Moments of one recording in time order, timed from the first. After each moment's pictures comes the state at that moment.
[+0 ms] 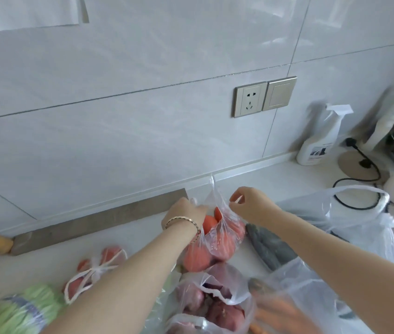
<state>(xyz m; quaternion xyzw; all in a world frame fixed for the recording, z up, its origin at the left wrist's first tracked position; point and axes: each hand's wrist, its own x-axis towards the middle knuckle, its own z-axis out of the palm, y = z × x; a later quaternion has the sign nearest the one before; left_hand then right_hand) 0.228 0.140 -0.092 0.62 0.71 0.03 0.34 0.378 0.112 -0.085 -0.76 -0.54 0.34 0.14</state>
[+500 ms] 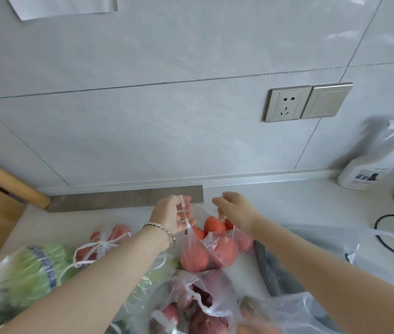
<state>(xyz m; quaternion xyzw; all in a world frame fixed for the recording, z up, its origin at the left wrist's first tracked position) 0.216 0.137 -0.081 0.21 0.64 0.42 0.61 0.364 0.146 -0.092 -0.62 -0.54 0.53 0.23</state>
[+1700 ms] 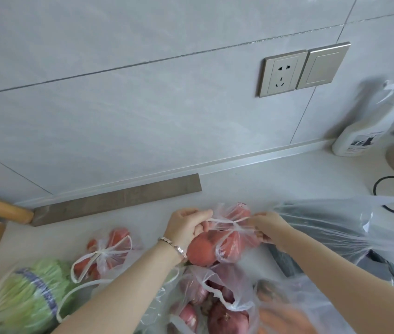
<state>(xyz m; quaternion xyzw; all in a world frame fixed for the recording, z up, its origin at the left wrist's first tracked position) 0.207 0.128 -0.139 0.44 0.57 0.32 0.62 0.400 0.120 -0.164 -0.73 -0.30 0.59 0.19</state>
